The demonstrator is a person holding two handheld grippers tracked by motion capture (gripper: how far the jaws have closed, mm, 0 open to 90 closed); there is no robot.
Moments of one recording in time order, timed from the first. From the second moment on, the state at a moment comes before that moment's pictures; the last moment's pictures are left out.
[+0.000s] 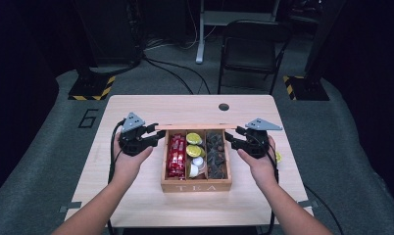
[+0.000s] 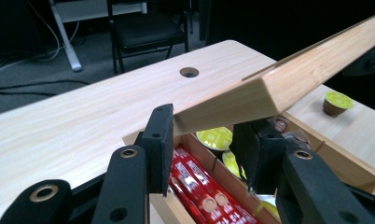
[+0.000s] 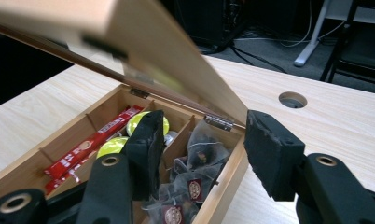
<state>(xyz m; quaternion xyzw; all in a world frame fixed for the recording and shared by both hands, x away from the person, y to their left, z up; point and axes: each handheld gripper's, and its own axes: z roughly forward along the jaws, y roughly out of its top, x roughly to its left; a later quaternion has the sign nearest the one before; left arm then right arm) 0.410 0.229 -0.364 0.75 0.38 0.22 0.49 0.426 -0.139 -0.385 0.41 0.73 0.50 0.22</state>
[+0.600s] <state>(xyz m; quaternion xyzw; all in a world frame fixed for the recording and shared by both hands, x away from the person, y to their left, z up) 0.382 0.227 -0.399 0.75 0.38 0.22 0.49 0.384 -0.134 -0.390 0.36 0.76 0.48 0.25</state>
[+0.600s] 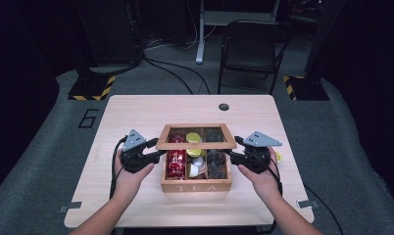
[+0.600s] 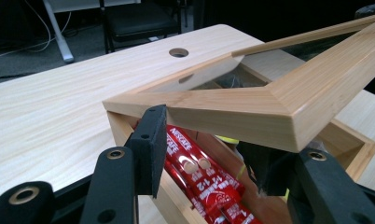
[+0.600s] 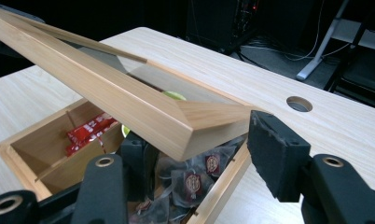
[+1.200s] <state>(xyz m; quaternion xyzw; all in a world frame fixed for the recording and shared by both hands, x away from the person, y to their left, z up) 0.362 0.229 -0.405 0.76 0.37 0.22 0.49 0.364 -0.134 -0.401 0.35 0.76 0.49 0.26</state>
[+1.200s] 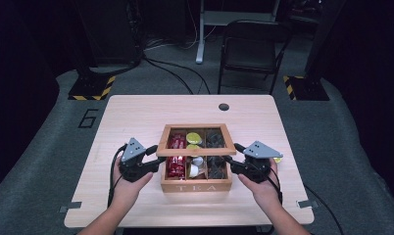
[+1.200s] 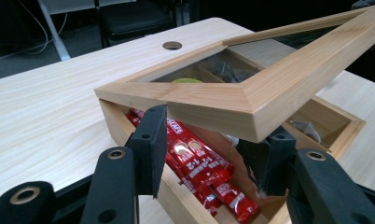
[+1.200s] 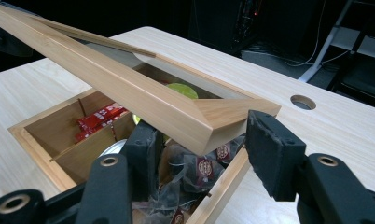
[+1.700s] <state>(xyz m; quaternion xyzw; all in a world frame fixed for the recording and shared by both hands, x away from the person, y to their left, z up) 0.351 0.233 -0.419 0.76 0.37 0.20 0.51 0.352 -0.133 -0.412 0.34 0.76 0.48 0.27</state>
